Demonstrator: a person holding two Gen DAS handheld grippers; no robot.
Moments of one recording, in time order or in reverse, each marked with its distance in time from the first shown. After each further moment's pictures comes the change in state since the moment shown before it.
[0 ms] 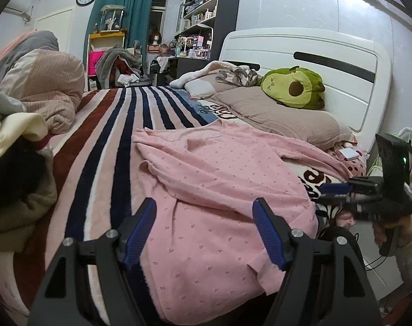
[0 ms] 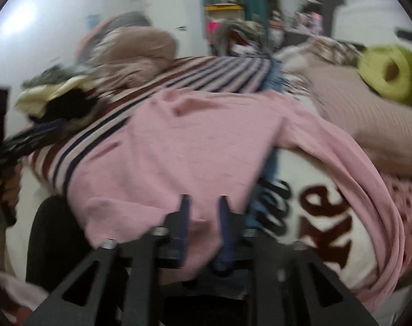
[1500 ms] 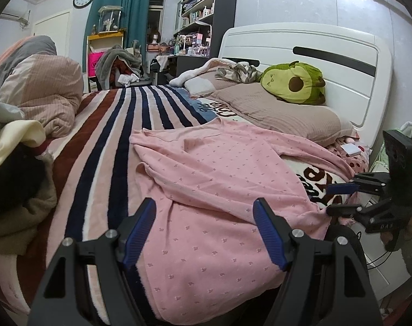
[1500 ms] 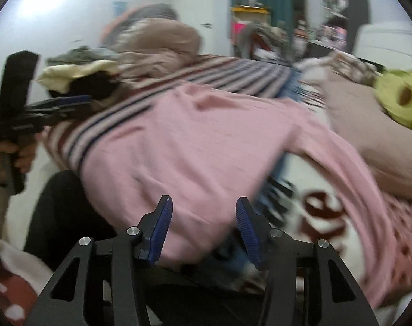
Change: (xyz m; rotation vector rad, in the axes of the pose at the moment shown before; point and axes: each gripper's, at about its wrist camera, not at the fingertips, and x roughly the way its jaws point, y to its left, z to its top) left arm 0.002 -0.011 0.004 0.028 0.021 0.029; right arm -0.009 0.010 -0.001 -0.116 0.003 0.075
